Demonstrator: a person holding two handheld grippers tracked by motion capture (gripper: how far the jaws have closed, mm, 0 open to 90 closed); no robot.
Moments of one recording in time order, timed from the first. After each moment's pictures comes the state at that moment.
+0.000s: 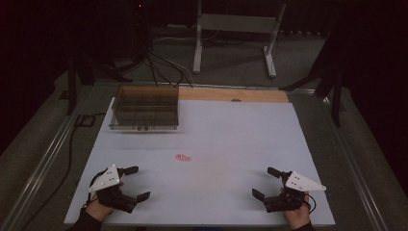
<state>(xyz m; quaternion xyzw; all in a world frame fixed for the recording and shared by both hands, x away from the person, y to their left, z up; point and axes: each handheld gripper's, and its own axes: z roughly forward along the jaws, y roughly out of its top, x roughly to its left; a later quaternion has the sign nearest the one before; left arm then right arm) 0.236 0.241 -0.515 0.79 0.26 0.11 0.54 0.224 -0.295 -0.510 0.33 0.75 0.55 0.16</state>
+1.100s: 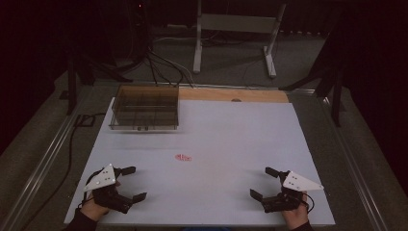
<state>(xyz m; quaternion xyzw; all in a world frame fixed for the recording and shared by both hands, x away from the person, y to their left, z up) 0.235 0.250 -0.511 0.80 0.26 0.10 0.54 0.224 -0.288 -0.507 0.32 0.75 0.55 0.16</state>
